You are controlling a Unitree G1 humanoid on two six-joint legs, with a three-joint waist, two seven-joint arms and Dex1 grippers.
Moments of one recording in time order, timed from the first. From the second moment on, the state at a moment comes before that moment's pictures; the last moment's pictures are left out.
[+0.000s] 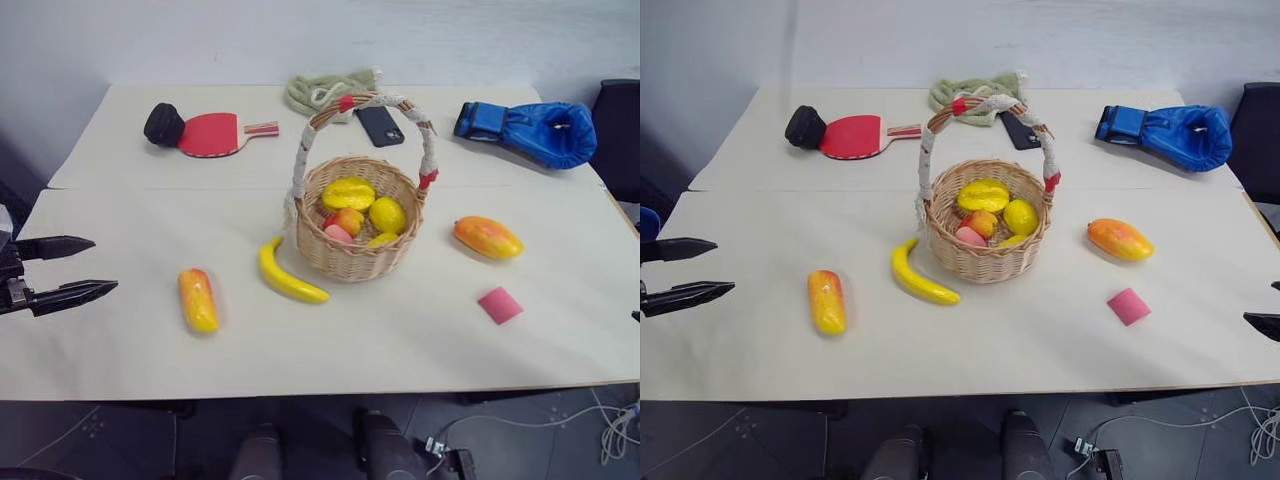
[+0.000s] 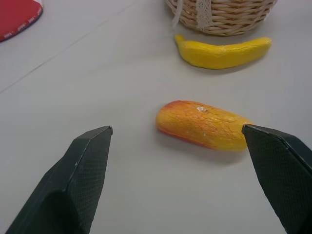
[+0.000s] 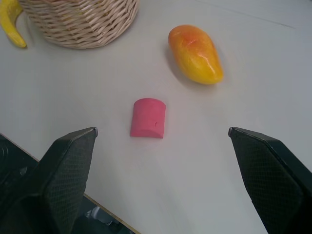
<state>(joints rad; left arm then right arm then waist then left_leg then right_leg) -0.02 1.18 0.63 0.06 -0.56 0.56 -1.30 0.27 -1.18 -0.94 0.14 0.61 0.61 1.41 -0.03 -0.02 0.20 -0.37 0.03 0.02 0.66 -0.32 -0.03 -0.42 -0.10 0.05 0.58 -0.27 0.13</state>
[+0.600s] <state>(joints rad) -0.02 1.17 0.62 0.05 -0.55 0.53 -1.28 0.24 -1.17 -0.91 0.16 0.57 0.58 1.40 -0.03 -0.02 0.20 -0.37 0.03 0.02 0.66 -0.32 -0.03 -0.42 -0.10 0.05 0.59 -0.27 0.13</state>
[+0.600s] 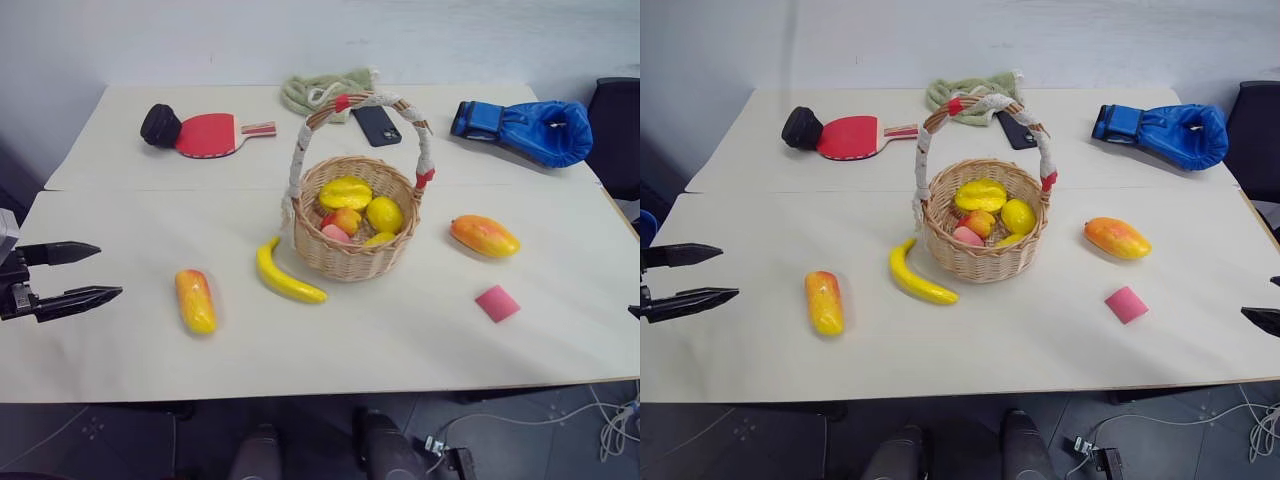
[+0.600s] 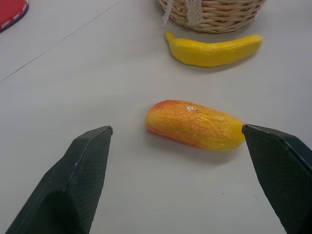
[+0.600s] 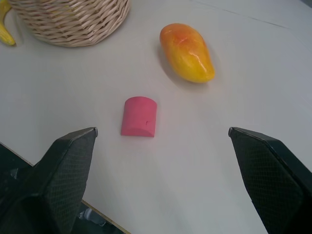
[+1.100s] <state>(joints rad) -0.14 1.14 0.56 0.04 -0.61 0.59 -1.26 0.23 -1.13 -0.91 0.12 0.55 0.56 1.34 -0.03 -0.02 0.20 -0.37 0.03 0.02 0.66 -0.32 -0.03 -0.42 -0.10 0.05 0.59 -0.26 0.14</state>
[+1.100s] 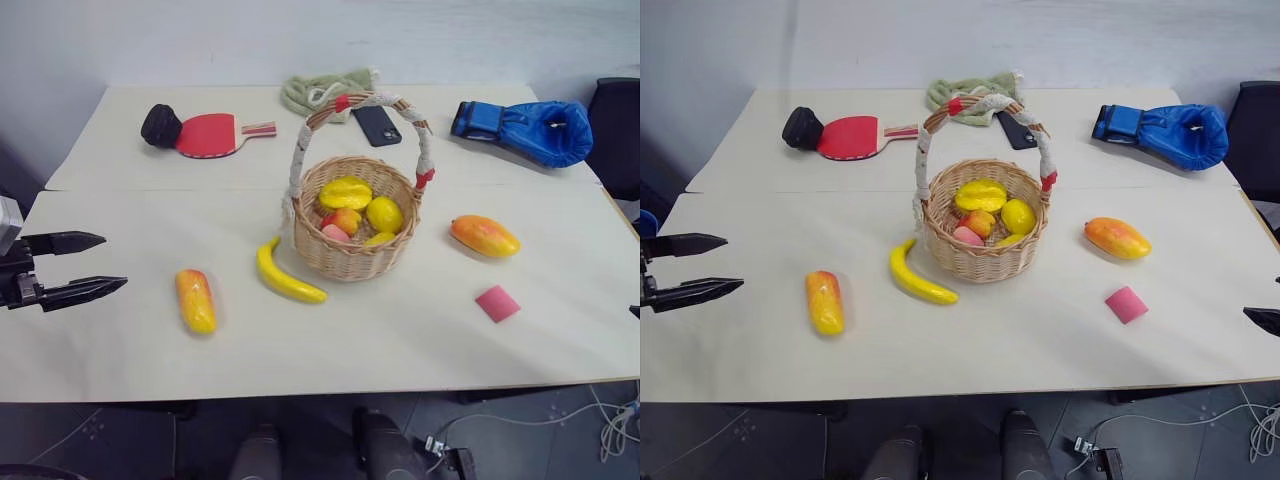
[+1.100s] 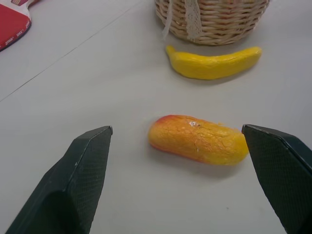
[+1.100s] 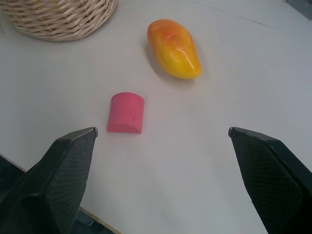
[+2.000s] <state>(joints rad) -0.64 0.86 0.03 -0.34 -0.80 0.79 -1.16 -0.01 -0.77 -0.34 -0.03 0.40 0.55 0.83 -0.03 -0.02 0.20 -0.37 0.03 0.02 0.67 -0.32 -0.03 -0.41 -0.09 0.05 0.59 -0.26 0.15</state>
